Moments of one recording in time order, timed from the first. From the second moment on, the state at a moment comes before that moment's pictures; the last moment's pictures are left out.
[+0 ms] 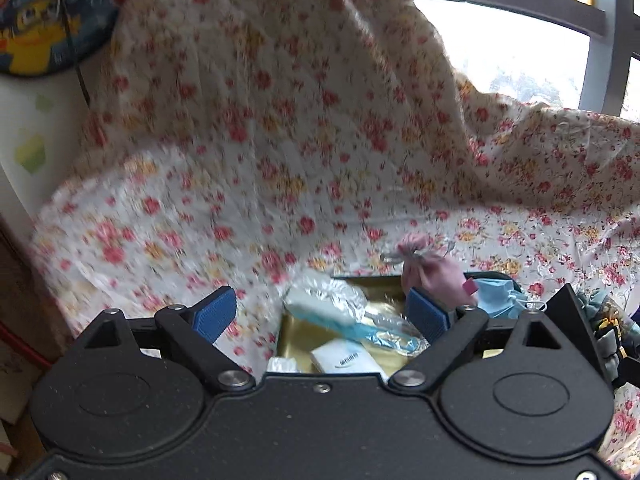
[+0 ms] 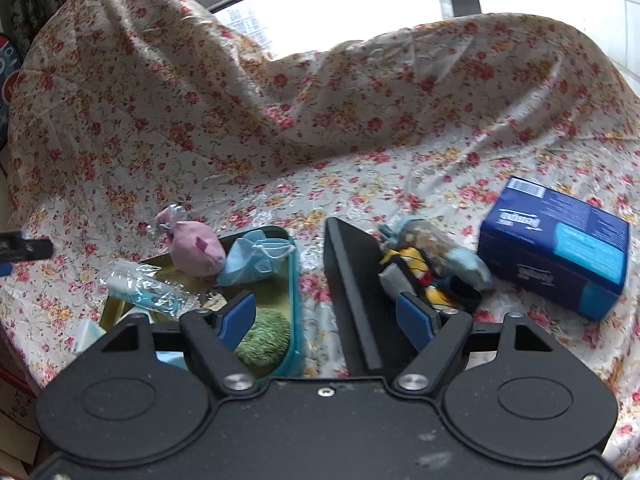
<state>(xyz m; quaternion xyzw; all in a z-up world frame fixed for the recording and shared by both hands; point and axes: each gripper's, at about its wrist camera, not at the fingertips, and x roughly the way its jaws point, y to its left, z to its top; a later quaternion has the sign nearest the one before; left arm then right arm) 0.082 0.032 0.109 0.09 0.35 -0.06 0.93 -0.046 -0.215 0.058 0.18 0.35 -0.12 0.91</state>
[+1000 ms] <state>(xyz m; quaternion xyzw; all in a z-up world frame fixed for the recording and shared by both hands) -0.035 -0.110 0.095 0.18 0.33 -0.23 0.90 -0.217 -0.318 0.037 0.29 0.31 -0.28 0.87</state>
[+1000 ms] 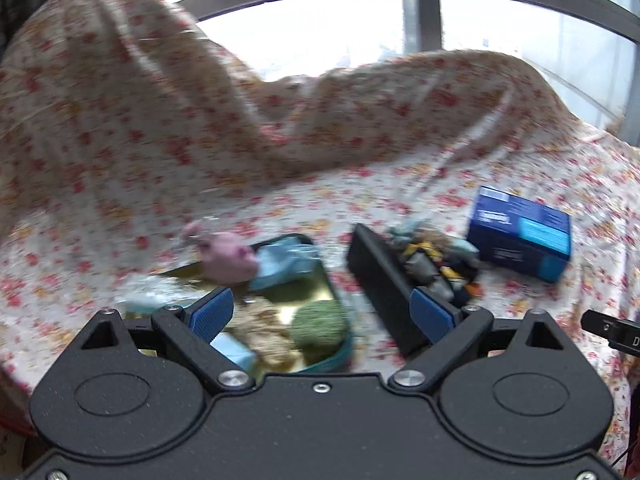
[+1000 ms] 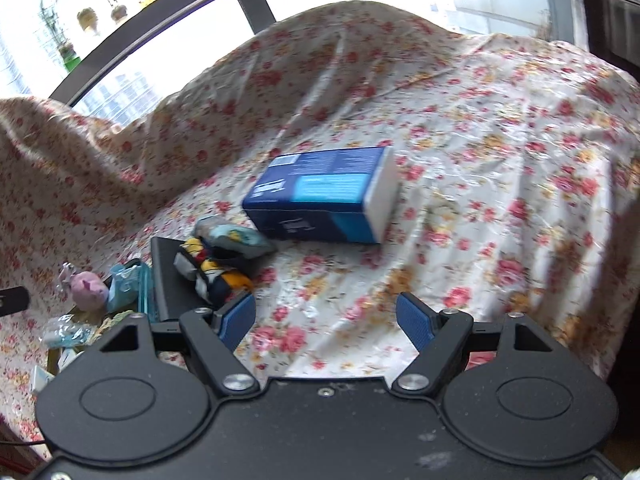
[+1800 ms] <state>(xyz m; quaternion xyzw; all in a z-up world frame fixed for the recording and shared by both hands) 0.026 -0.196 0.053 0.16 0.36 -0.27 0.88 -0.133 -0.310 0.007 0.25 0.36 -0.26 0.86</state>
